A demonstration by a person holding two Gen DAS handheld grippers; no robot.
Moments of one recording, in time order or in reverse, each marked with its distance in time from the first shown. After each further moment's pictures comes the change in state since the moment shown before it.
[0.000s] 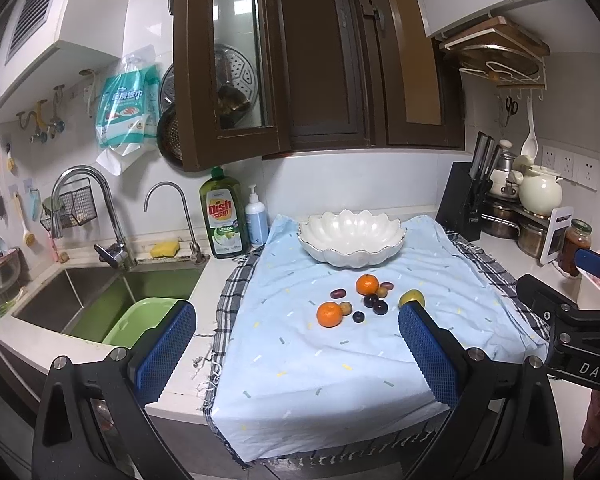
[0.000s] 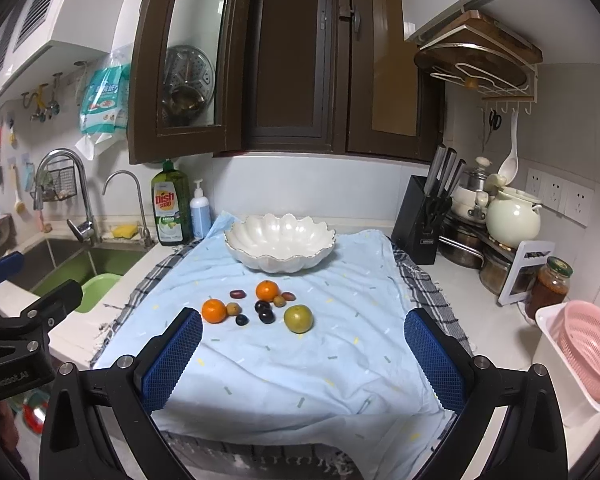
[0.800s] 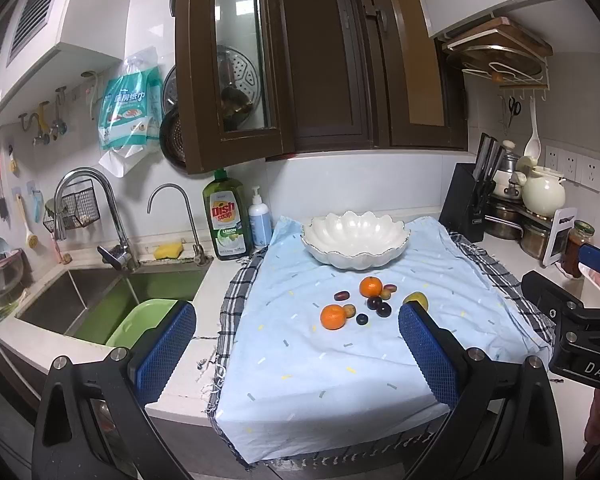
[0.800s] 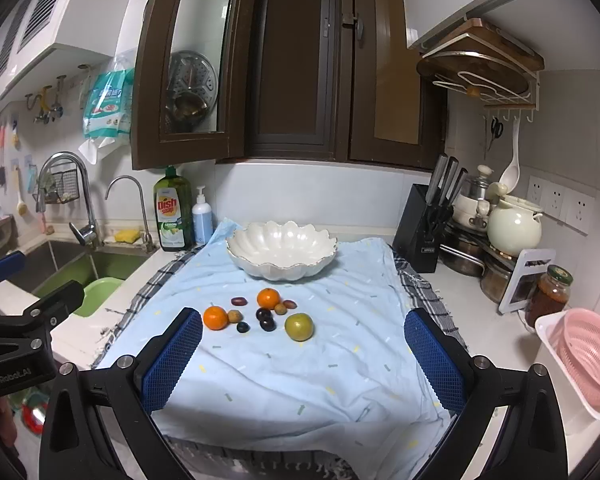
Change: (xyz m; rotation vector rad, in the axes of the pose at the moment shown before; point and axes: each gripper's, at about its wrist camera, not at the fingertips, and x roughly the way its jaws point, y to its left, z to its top) left arm 0.002 0.002 0.000 0.003 -0.009 0.013; right arm -0.003 0.000 0.009 -0.007 -0.016 0.008
